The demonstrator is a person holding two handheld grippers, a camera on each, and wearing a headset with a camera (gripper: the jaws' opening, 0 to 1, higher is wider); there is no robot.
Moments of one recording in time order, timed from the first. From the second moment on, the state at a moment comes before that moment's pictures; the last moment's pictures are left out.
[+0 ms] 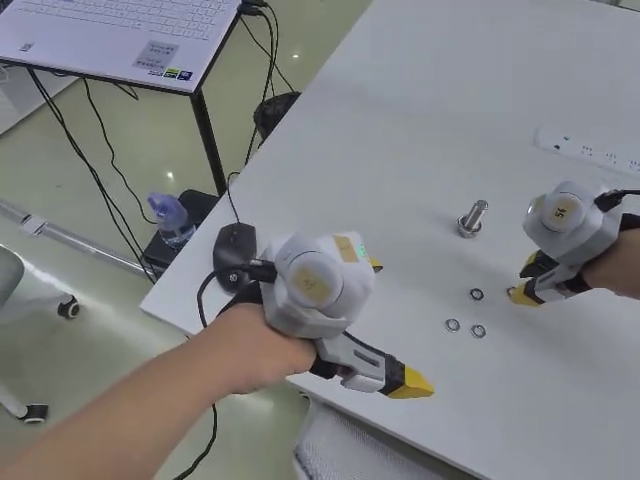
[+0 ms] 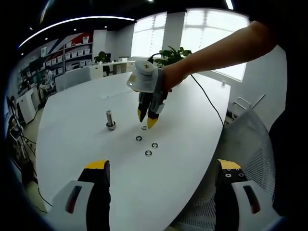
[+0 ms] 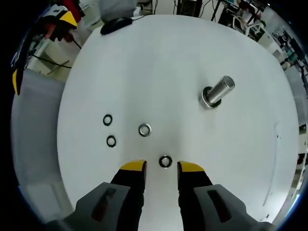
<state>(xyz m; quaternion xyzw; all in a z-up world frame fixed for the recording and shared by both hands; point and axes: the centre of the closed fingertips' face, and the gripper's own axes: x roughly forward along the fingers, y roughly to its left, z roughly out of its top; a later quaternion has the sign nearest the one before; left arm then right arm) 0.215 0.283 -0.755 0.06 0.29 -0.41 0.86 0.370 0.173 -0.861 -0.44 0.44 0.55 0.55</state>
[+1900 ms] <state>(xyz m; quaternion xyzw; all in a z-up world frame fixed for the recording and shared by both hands) 0.216 0.278 -0.757 0.07 0.30 -0.41 0.86 0.377 0.168 -0.862 -0.42 0.46 0.52 0.59</state>
